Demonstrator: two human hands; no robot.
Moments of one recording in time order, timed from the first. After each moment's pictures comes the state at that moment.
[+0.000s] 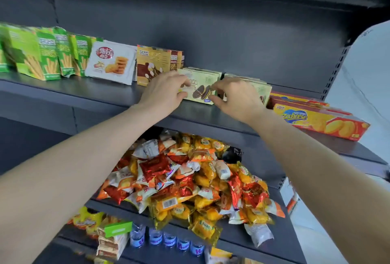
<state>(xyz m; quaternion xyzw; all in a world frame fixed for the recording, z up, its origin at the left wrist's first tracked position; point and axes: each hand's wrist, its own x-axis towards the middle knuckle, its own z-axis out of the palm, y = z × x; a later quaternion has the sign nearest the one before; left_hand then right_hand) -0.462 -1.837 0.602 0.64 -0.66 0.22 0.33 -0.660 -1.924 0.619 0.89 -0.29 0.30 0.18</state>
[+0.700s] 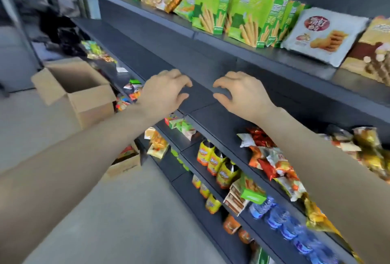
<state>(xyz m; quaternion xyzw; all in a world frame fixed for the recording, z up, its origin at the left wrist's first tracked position) -0.123 -1.483 0.480 0.82 -0.47 0.25 0.20 -0.246 -1.680 0.508 0.96 0.01 0.27 0.07</state>
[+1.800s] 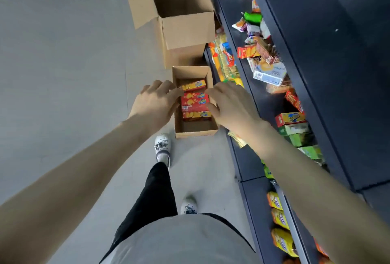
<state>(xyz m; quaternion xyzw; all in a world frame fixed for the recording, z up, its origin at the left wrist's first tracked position) 0.369 -1.257 0.220 0.96 -0.24 0.07 0.09 0.363 -1.485 0.235 0.97 0.21 0.04 -0.04</state>
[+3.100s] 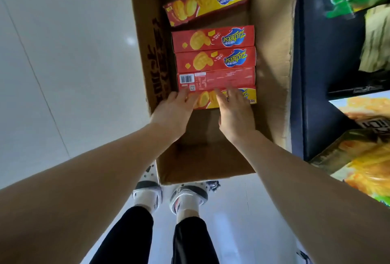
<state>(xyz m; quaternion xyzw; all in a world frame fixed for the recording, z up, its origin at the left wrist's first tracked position) 0.664 -1.339 -0.494 0.91 -0.18 -0.36 0.05 0.639 -1.517 -0.523 0.96 0.04 -0.29 -0.05</state>
